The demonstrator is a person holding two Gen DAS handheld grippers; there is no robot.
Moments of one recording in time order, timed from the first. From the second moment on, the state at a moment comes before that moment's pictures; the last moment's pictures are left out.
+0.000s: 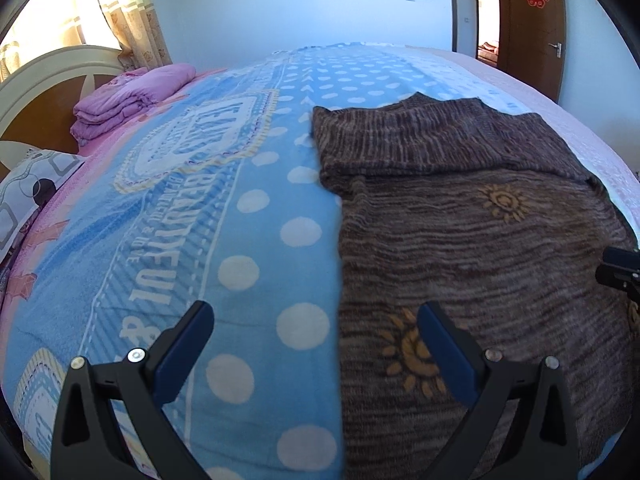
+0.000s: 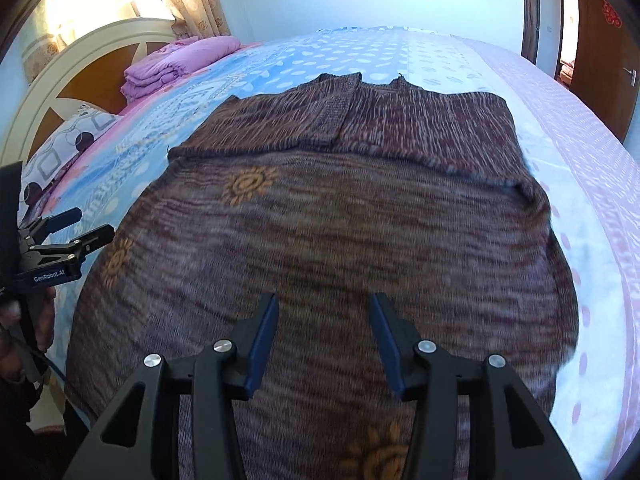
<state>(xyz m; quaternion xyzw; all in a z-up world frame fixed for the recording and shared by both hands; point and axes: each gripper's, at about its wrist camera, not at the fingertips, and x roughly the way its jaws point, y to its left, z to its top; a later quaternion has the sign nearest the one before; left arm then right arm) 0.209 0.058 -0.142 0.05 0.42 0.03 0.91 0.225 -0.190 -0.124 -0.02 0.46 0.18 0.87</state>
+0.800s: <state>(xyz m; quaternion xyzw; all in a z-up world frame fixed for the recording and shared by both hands) 0.136 0.046 -0.149 0.07 0.44 -0.02 0.90 0.146 -0.206 -0.125 -0.03 0.47 0.17 0.87</state>
